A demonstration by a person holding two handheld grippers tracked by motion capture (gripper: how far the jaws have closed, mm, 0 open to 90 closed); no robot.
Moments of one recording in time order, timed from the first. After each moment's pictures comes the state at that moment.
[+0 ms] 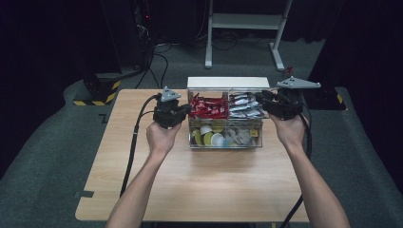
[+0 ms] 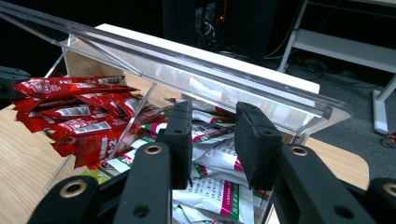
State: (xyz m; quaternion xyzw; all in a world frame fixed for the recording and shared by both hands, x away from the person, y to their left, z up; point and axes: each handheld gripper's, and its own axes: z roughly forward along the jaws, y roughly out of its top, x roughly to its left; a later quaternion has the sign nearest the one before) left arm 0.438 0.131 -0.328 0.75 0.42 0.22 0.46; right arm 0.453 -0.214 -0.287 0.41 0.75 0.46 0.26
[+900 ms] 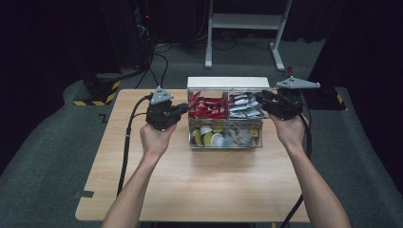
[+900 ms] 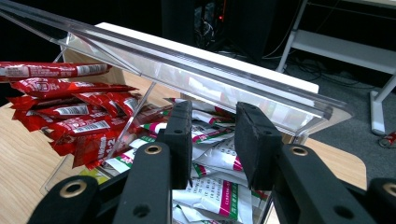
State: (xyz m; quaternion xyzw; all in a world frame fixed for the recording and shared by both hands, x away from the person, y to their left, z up) left arm 0.420 0.144 -0.314 0.74 0.40 0.22 0.49; right arm 0.453 -0.214 -0.287 0.41 0.75 0.45 0.26
